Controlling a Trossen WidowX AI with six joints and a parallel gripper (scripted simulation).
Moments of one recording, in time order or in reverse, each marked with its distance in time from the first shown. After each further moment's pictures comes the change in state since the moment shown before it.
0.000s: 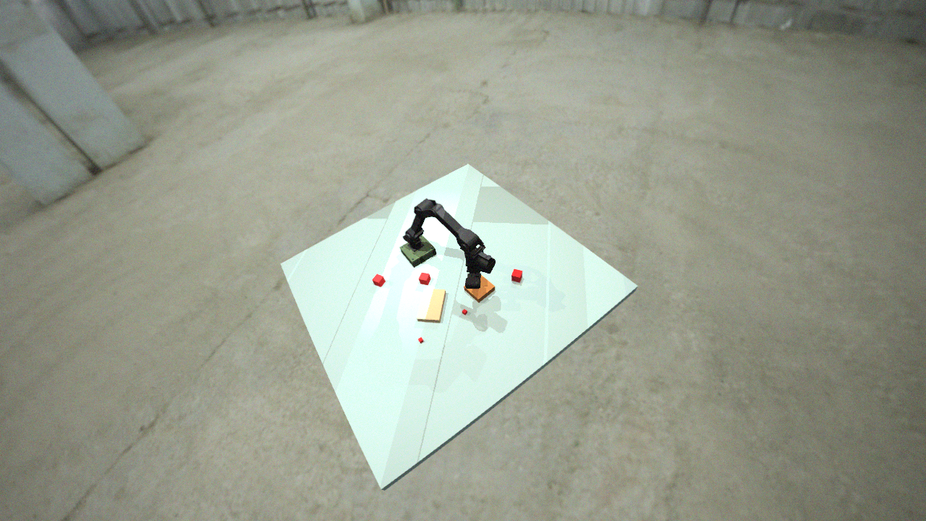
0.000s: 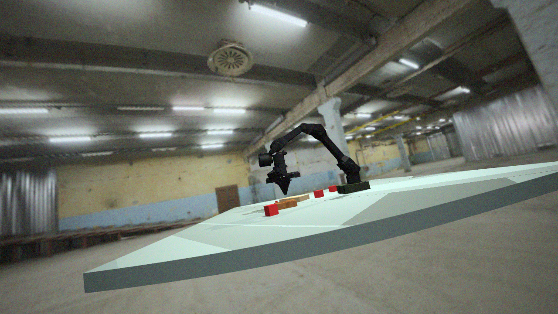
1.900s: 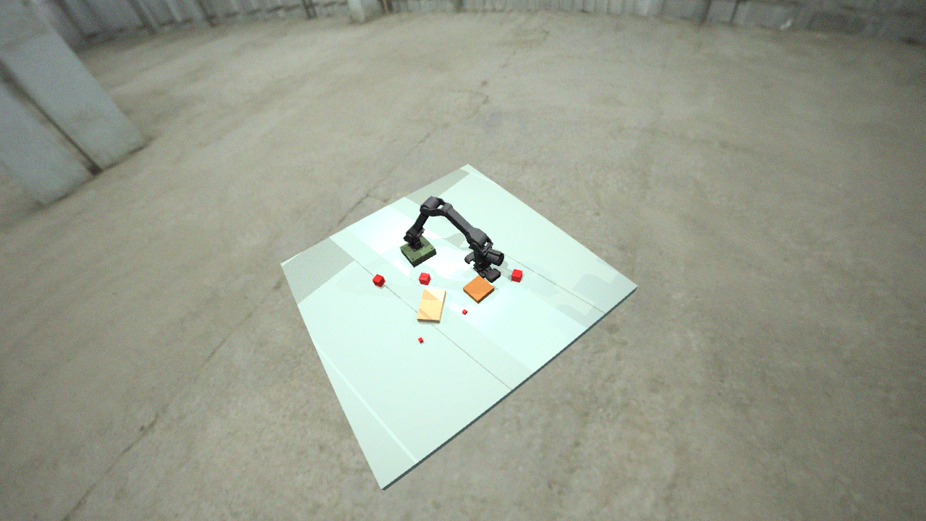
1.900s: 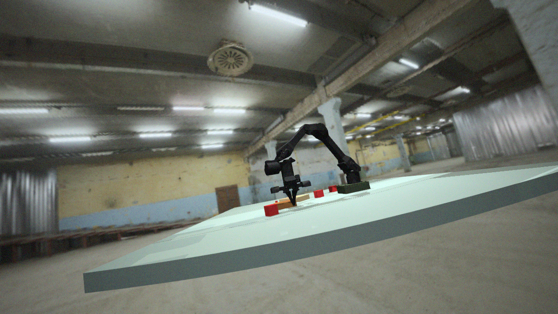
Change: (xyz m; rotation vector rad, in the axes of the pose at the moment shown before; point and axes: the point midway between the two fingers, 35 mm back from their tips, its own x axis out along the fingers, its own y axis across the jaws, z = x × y) arm 0.053 0.061 0.026 -0.801 -0.005 0.012
